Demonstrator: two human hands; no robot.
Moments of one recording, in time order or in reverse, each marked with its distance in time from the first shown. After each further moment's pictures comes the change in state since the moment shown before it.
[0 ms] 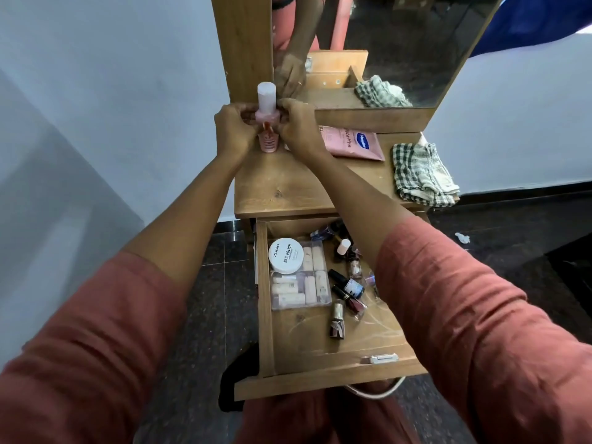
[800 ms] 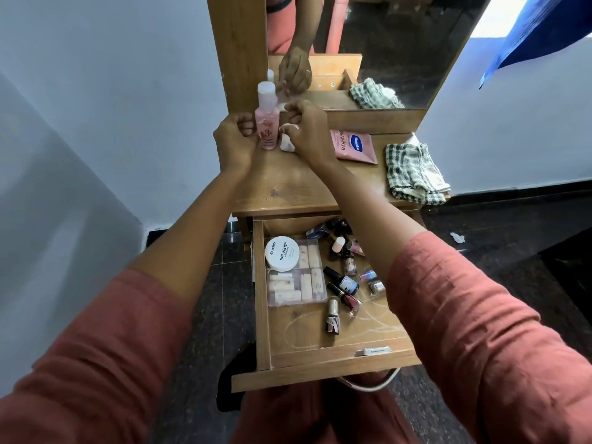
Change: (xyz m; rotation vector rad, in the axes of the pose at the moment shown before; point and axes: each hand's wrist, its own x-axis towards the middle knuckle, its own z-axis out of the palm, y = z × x) left_hand -0.011 -0.011 0.016 -0.057 0.125 -0.074; right_hand -0.007 0.021 -0.011 -0.019 0.132 -0.025
